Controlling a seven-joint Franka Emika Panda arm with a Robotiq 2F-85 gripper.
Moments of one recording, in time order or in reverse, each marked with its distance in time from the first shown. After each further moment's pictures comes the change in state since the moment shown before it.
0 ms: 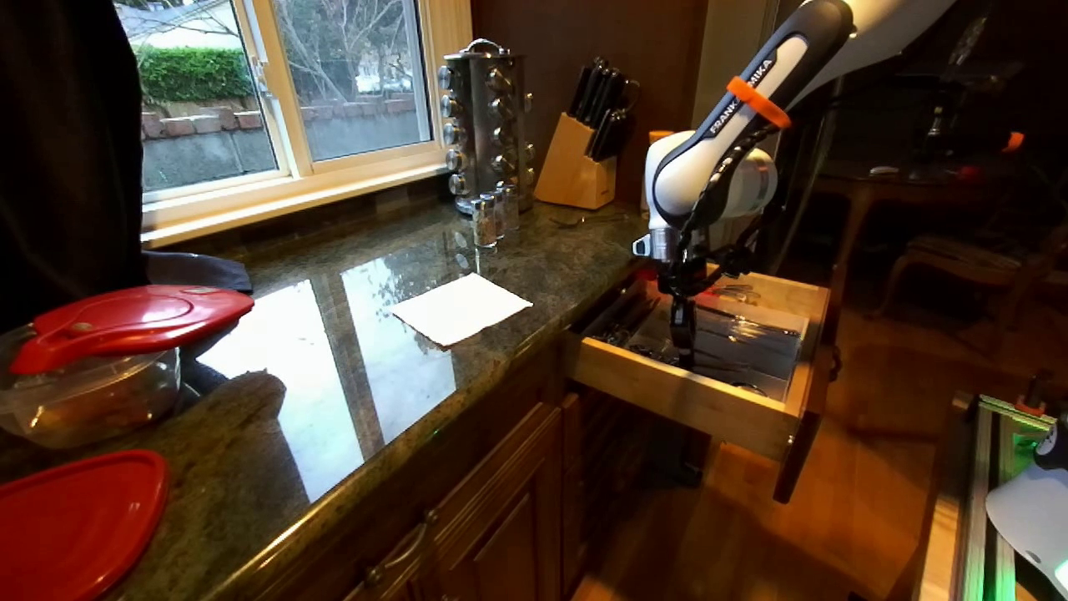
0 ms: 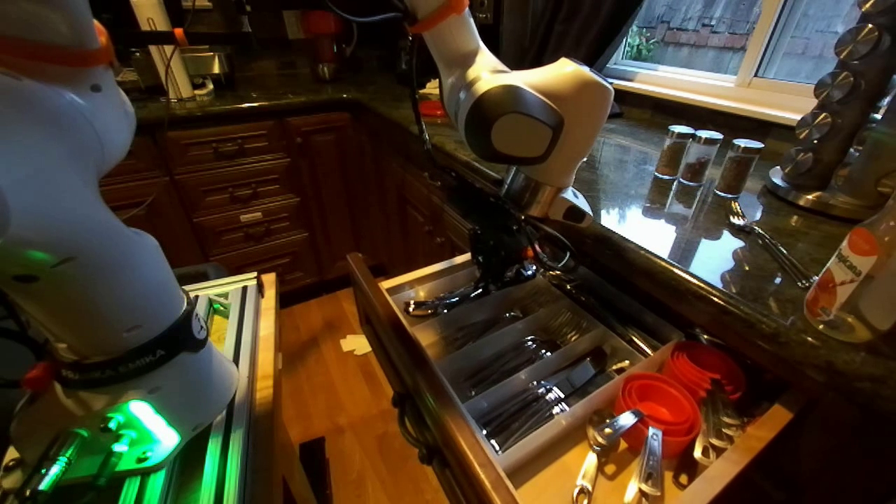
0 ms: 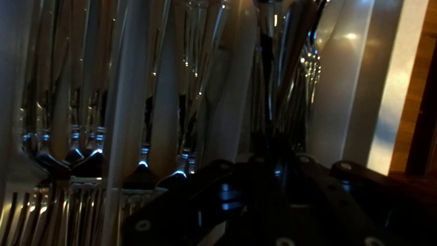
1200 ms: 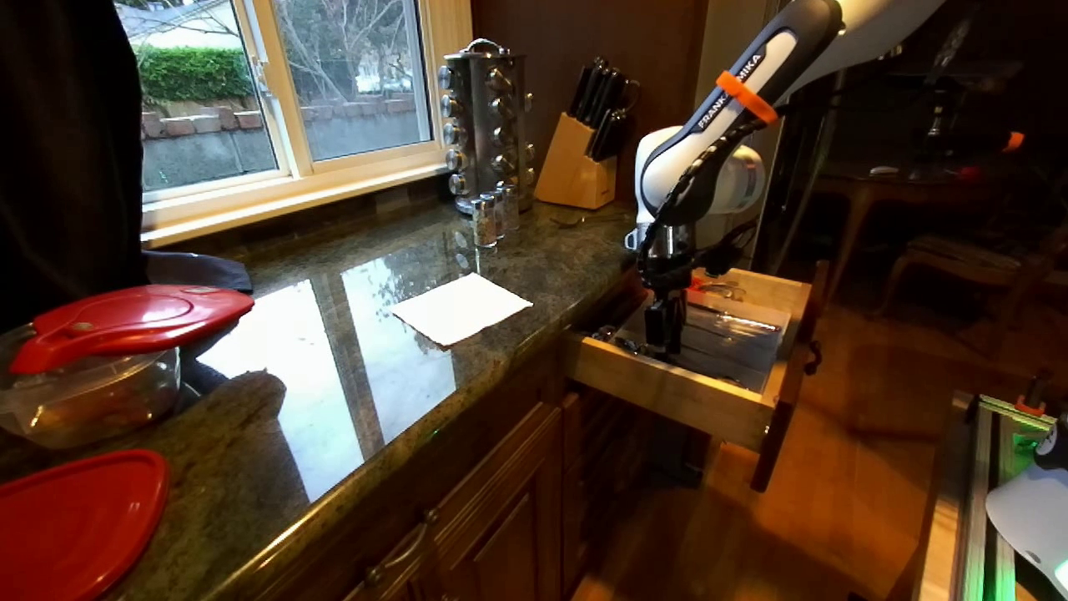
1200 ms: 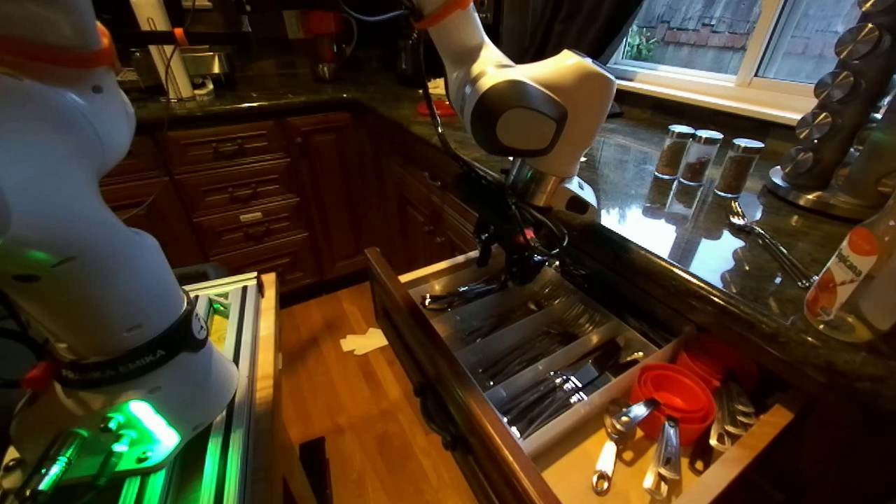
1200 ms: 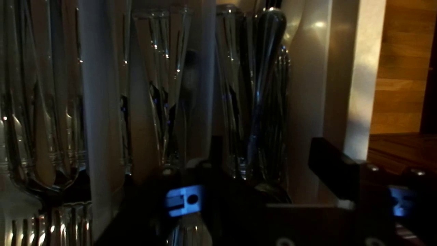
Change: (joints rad) arm 0.003 0.012 0.024 0.037 0.031 0.020 0.143
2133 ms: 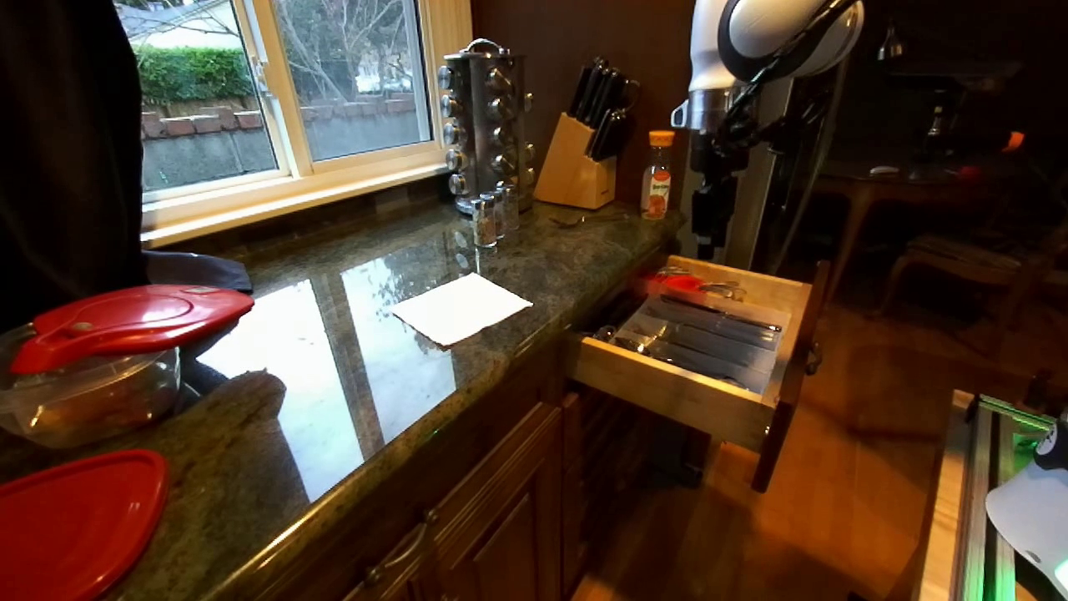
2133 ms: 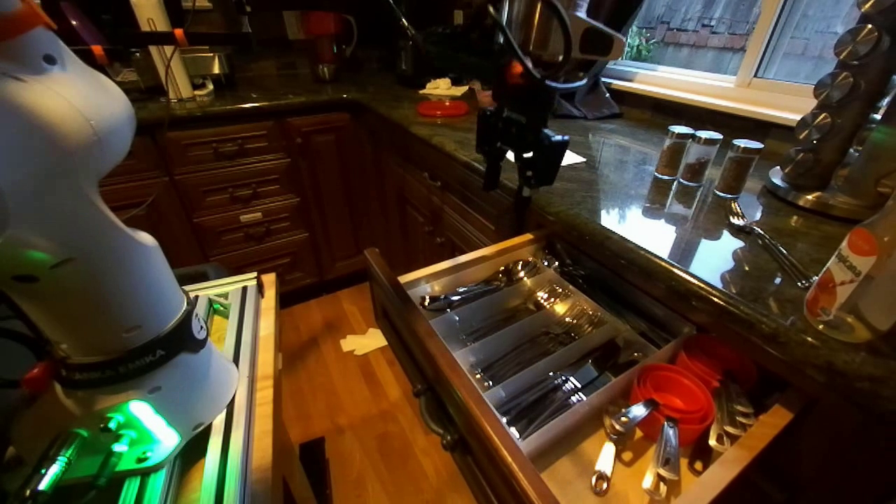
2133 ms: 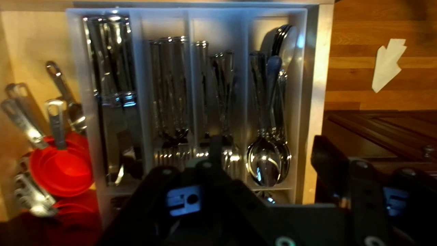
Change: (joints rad) arm -0.006 -0.480 -0.055 -0.085 -0.186 -0.247 0.136
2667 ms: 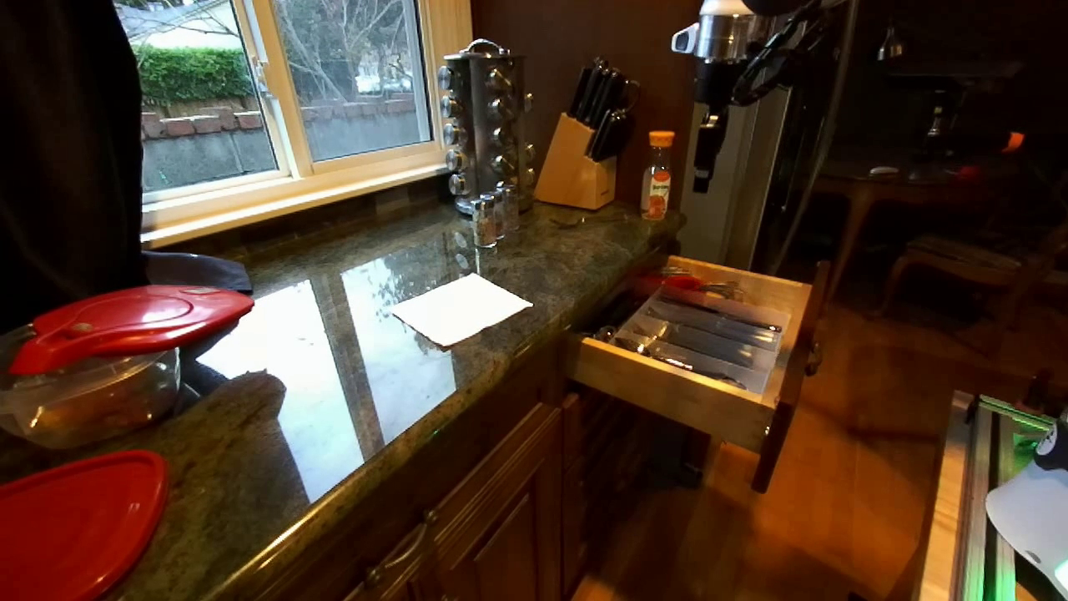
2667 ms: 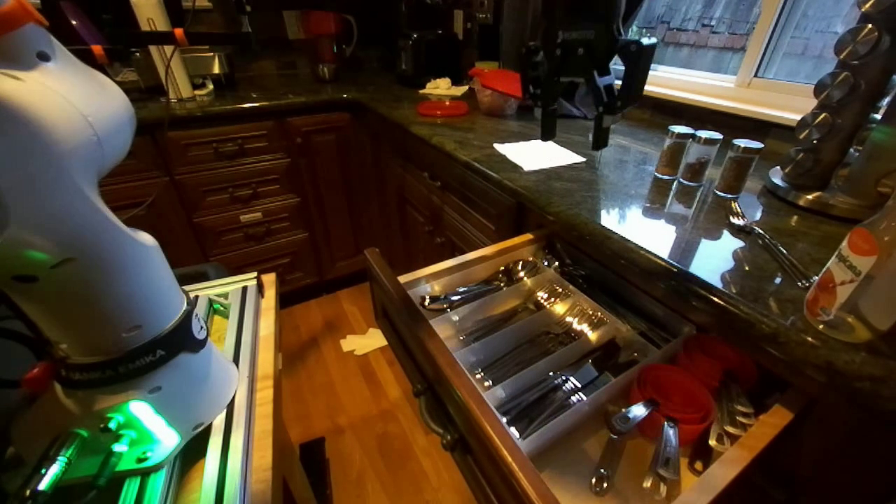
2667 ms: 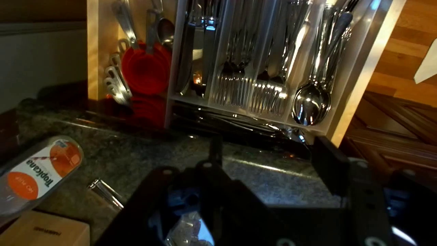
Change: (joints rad) arm 0.004 -0.052 -0.062 0.143 -0.104 -0.002 -0.211
